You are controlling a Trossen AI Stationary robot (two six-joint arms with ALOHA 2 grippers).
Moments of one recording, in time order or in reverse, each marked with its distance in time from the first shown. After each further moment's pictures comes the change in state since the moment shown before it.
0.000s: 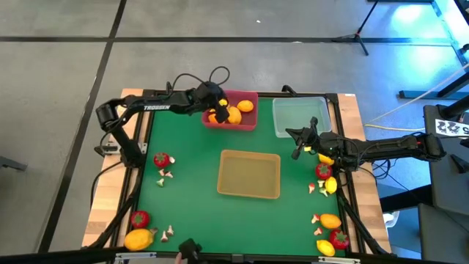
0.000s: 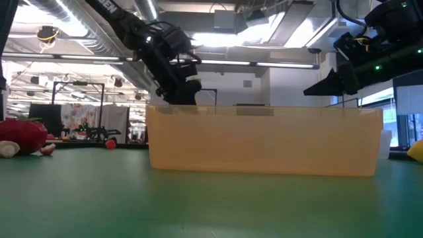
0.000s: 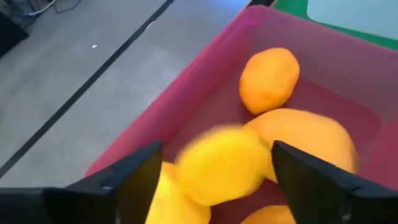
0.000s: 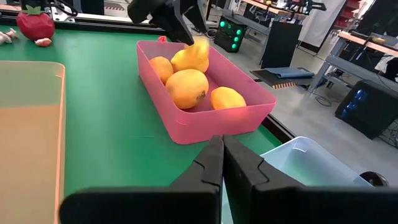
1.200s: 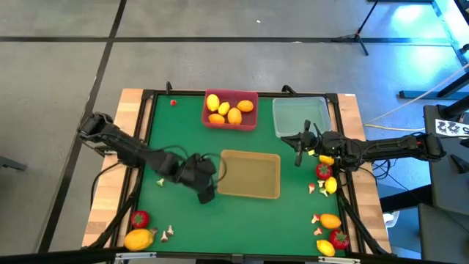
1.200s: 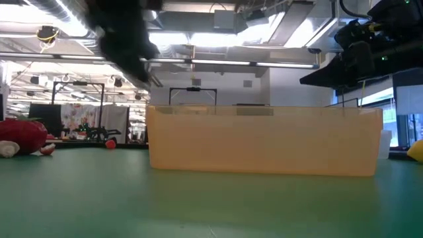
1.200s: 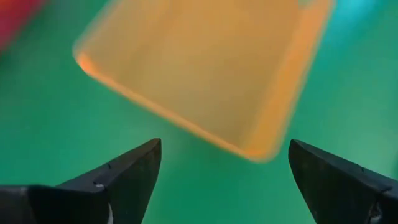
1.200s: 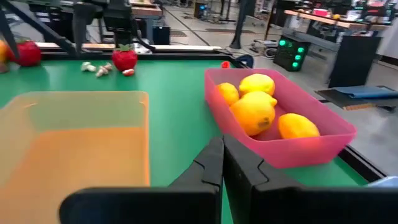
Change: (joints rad) left arm -0.929 -0.172 0.000 -0.469 -0.102 -0.822; right arm 0.000 0.000 0.000 0.078 -0.284 0.043
